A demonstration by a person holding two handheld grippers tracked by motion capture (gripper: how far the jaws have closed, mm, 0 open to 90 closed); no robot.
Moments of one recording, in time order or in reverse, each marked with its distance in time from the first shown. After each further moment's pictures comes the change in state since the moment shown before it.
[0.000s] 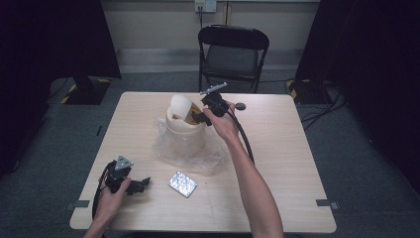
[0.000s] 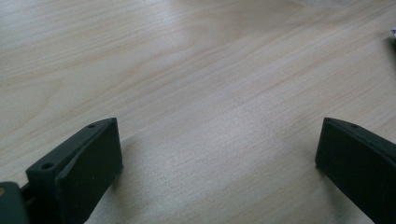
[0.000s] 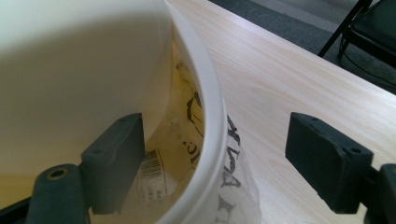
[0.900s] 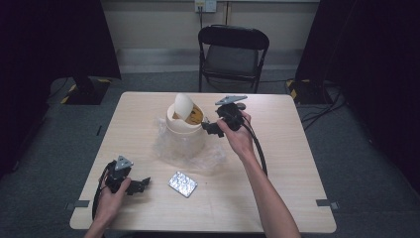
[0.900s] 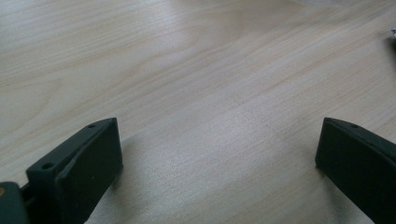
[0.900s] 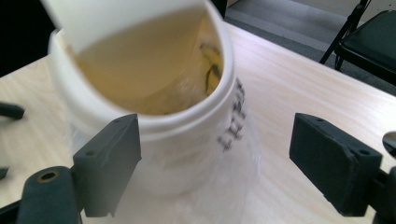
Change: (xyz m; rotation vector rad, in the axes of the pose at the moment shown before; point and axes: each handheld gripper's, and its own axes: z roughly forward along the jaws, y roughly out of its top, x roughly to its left) left arm 0.000 0.000 0.000 0.000 -0.001 -0.002; right arm 0.012 -0.040 -0.064 -0.118 0.014 0.003
